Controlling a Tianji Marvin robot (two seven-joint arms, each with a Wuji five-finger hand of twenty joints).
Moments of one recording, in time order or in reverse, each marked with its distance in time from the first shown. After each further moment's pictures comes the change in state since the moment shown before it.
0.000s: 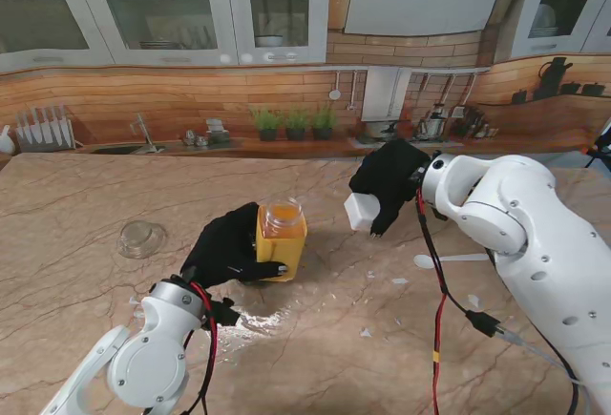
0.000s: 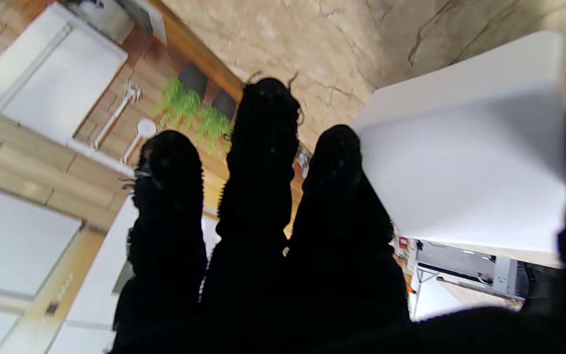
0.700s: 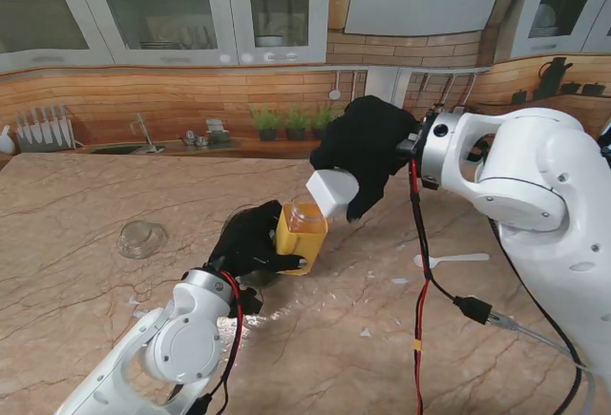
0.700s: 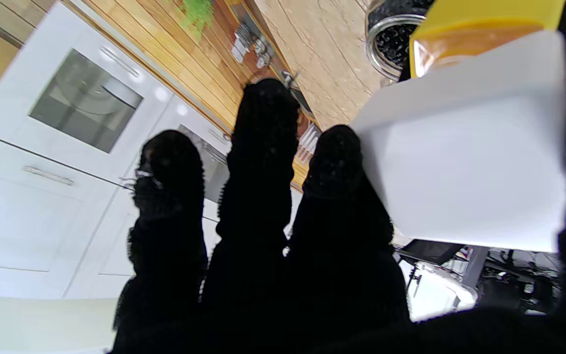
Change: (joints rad) left arm -0.155 -0.021 0.139 0.138 0.025 0.099 0.056; right arm 0.081 -0.008 0.038 -0.229 0.180 -0.145 0.075; left_hand 0.000 0.000 0.000 0.000 0.000 -0.003 0.000 0.001 -0.001 0.000 0.000 0.000 0.000 0.000 -0.002 -0.008 0.000 0.000 -0.002 0.000; right_hand 0.000 0.000 0.000 0.000 0.000 0.000 0.000 -0.001 0.000 0.000 0.003 -0.005 0.000 0.000 0.000 0.000 0.006 -0.005 0.000 0.000
